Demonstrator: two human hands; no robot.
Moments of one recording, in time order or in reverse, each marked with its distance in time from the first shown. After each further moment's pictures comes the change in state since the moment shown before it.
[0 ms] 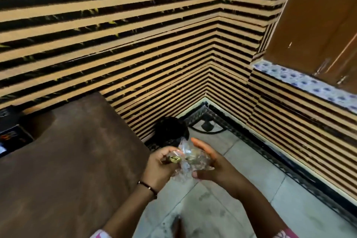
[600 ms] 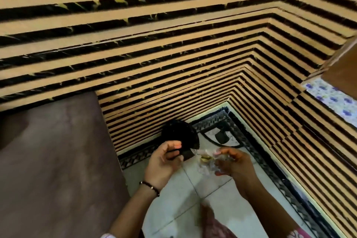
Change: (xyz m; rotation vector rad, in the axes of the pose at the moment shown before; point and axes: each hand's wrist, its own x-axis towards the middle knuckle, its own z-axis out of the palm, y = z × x) left_hand 0.228 -0.052 -0.021 -0.111 0.205 -0.209; right_hand 0.254 -0.002 -0.122 0.013 0.284 0.126
